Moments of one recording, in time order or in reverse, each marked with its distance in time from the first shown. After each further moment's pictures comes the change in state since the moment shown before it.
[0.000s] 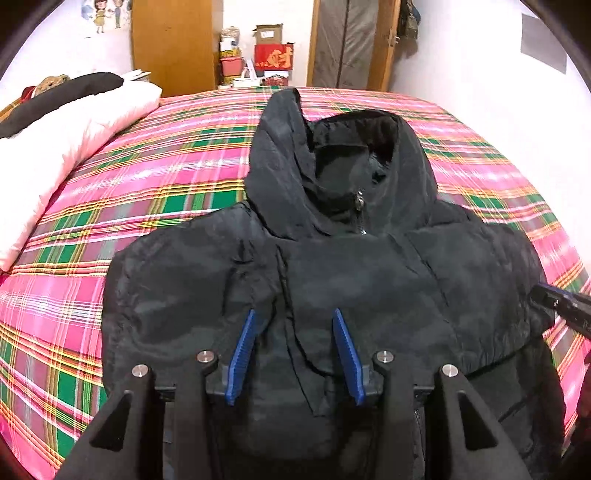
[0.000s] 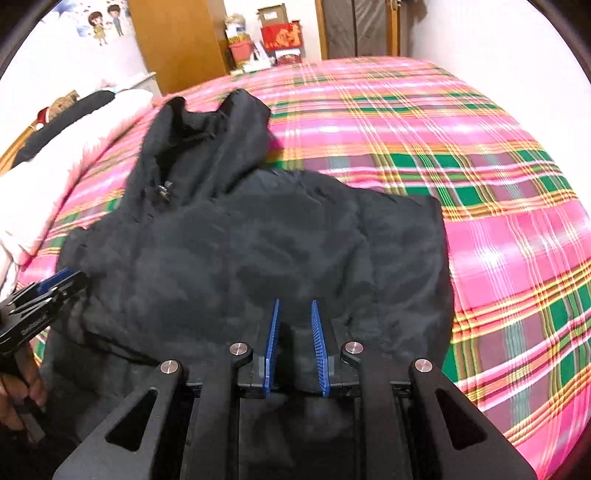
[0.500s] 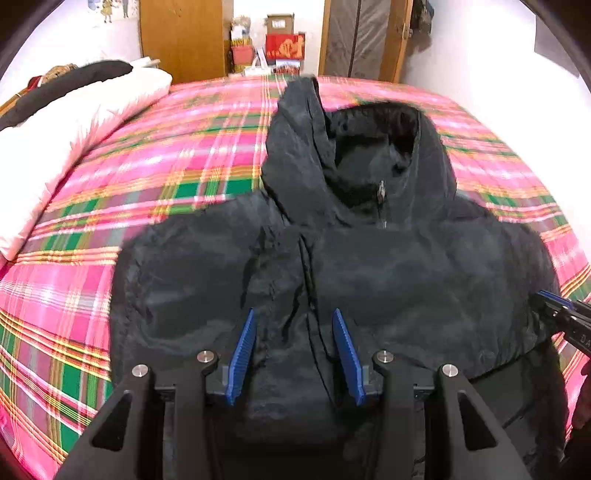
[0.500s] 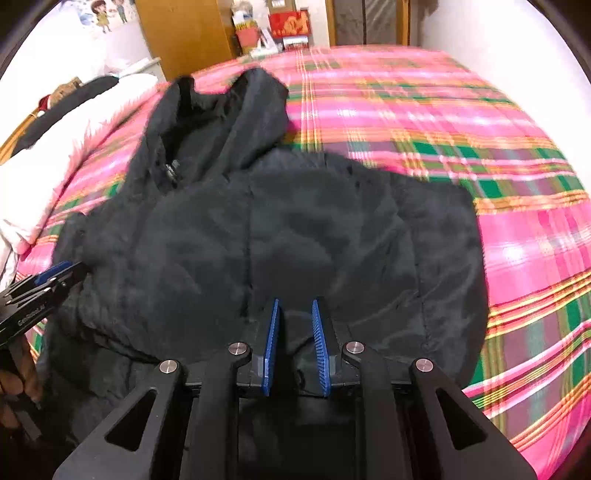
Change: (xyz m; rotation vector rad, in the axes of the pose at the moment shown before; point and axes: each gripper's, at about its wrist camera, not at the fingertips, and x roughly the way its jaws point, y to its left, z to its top) left arm 0.002 0.010 0.002 -0.021 0.018 0.033; right arm 0.005 0.012 -0.001 -0.023 0.007 0.015
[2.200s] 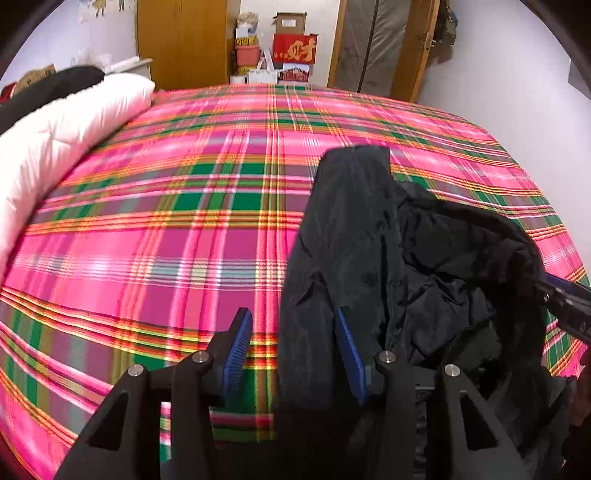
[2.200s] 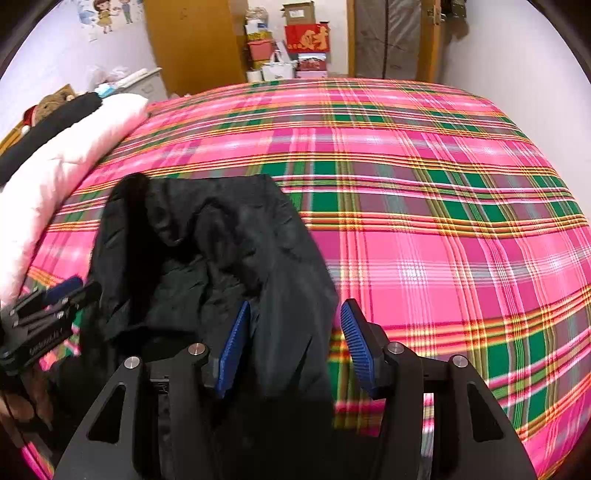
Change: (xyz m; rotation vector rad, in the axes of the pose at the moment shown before) left arm 0.160 0.026 0.192 -0.045 0.022 -0.029; right arm 0.148 0.023 0.223 -0.056 0.012 -0.027
